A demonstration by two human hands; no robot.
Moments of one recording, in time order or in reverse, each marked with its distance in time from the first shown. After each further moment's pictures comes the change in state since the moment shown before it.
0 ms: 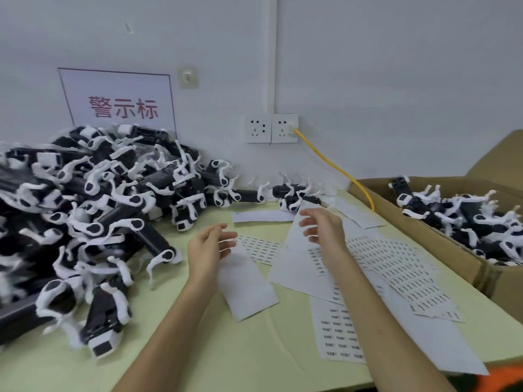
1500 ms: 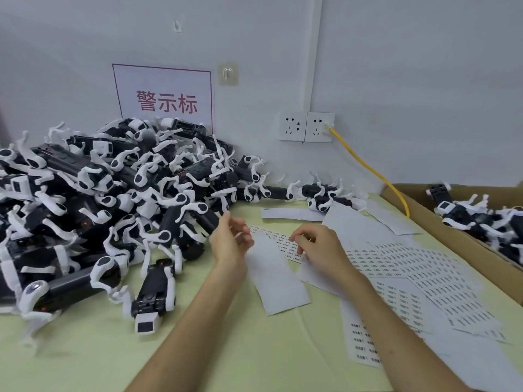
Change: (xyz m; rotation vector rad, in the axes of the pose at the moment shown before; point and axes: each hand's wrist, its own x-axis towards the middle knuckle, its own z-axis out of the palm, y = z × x) left_hand 0.005 0.011 -0.005 -0.457 0.182 -0.152; right_hand -0.026 0.026 0.035 -0.642 -0.386 -0.372
